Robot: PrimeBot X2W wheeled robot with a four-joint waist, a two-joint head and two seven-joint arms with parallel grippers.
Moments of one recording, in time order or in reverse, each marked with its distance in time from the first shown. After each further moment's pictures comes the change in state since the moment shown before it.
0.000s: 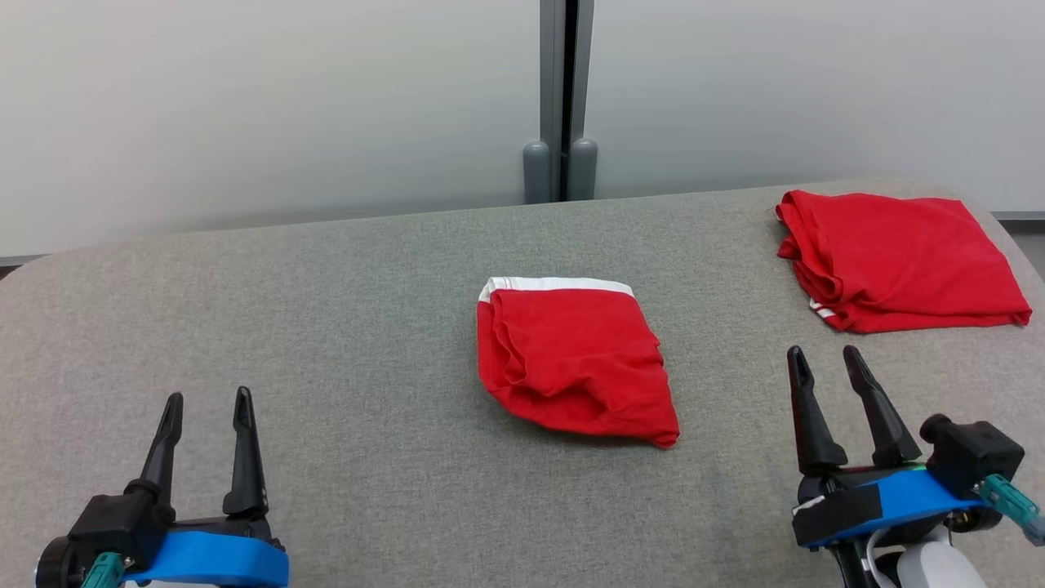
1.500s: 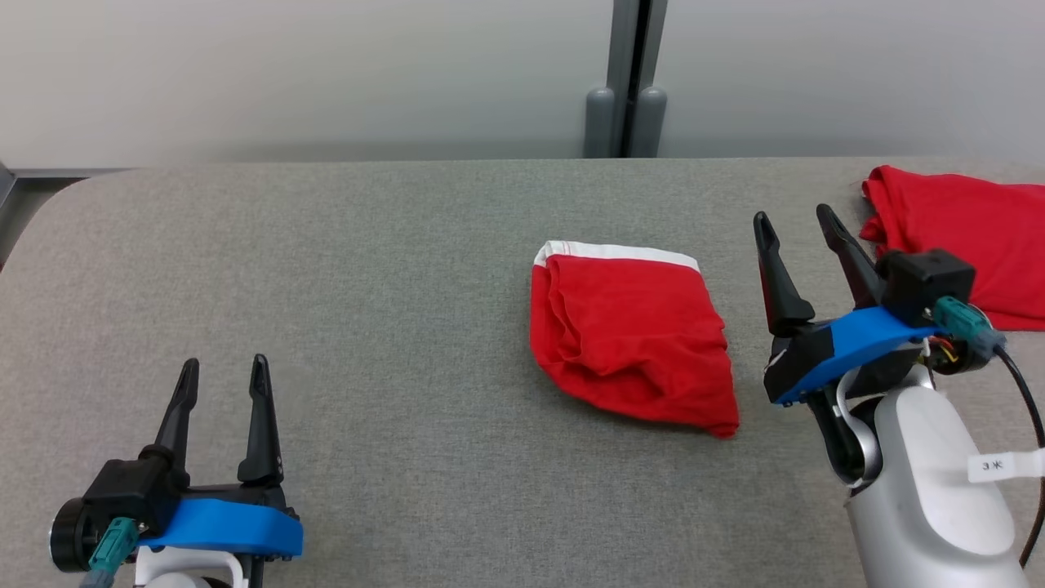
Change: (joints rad) left arm -0.049 0.020 -0.058 -0.002 -0.023 0.026 0.016; right arm -0.304 0.038 -0.033 0.092 -0.193 0.000 0.170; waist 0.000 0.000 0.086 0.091
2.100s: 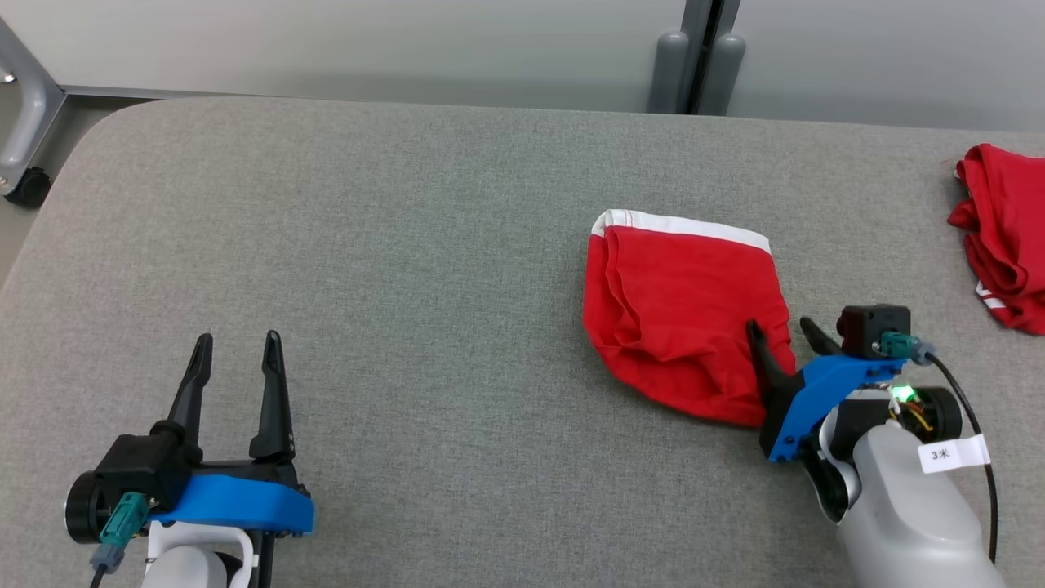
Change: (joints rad) left arm -0.073 -0.006 -0.023 0.058 -0.012 -0.014 -0.026; right arm -0.117 -0.009 -0.045 0.519 -0.041 0.000 0.021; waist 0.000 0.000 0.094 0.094
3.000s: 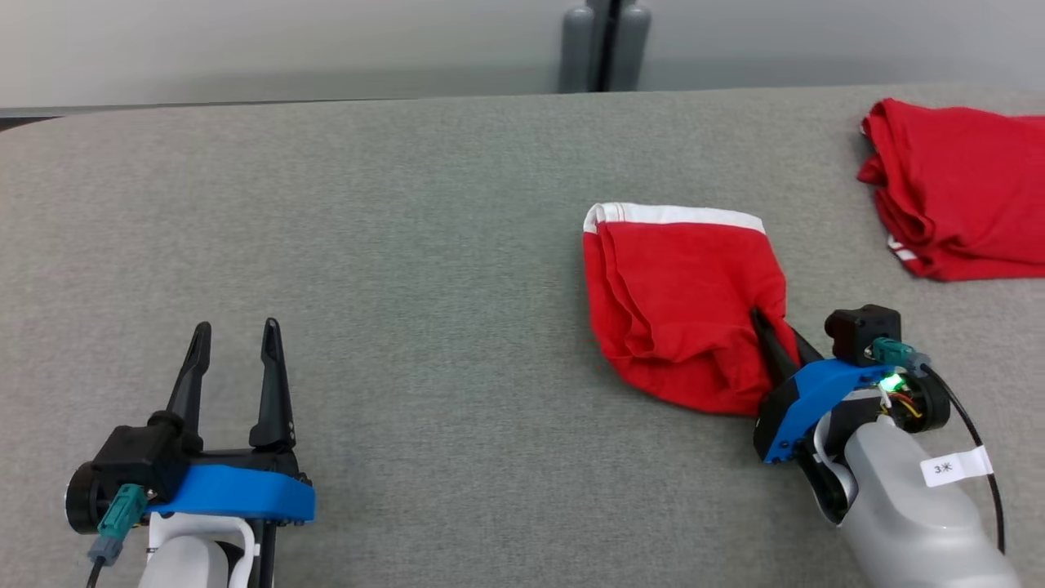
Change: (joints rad) left arm -0.017 -0.013 0.003 0.002 -0.003 -0.007 -0.004; right arm -0.046 -0.069 0.260 0.107 0.191 0.000 -0.167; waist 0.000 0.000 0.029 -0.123
